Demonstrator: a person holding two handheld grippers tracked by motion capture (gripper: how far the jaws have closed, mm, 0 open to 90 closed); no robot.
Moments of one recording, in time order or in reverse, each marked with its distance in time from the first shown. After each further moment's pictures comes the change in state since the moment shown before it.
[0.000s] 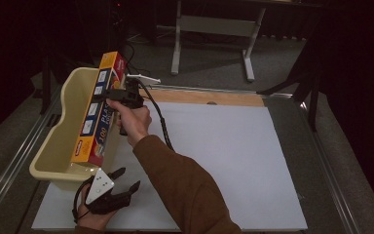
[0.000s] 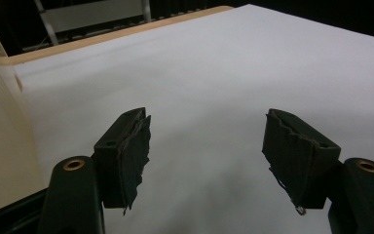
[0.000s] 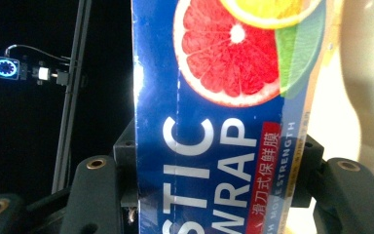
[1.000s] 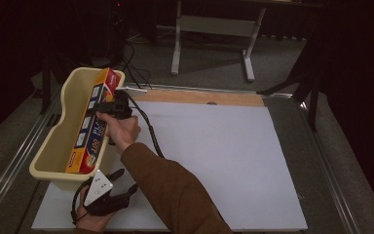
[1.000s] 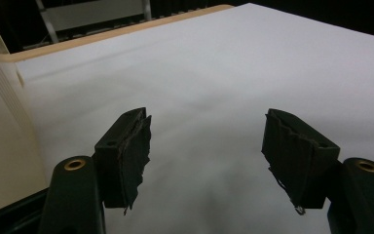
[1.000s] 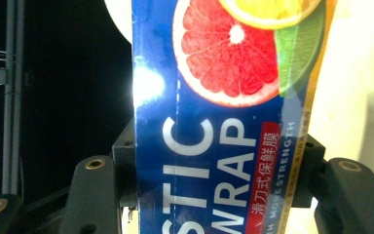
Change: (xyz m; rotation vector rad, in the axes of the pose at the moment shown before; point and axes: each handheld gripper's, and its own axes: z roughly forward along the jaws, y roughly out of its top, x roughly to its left) left arm 0.000 -0.003 -0.003 0.003 -0.002 -0.002; right arm -0.021 -0.017 0.047 0.034 -0.142 0.040
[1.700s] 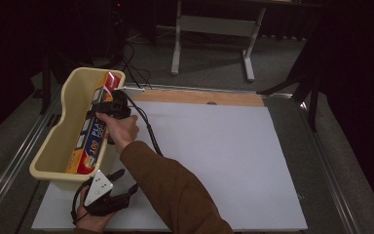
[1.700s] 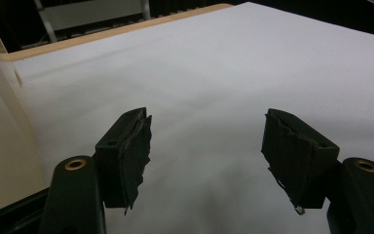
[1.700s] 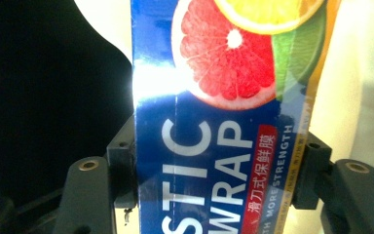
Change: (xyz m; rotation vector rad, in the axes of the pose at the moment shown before) left arm 0.000 0.000 0.000 0.003 -0.003 0.001; right arm 0.004 0.002 0.004 0.043 -0.096 0.029
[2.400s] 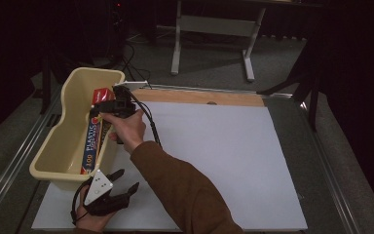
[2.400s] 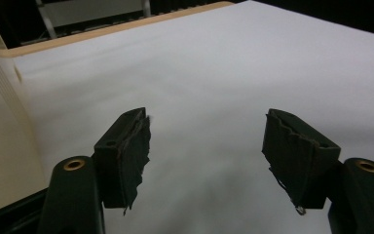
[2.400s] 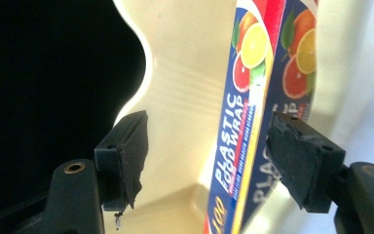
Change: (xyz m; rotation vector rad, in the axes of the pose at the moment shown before) left arm 0.001 0.000 0.000 0.007 0.000 -0.011; right arm 0.012 -0.006 -0.031 -0.011 -0.056 -0.181
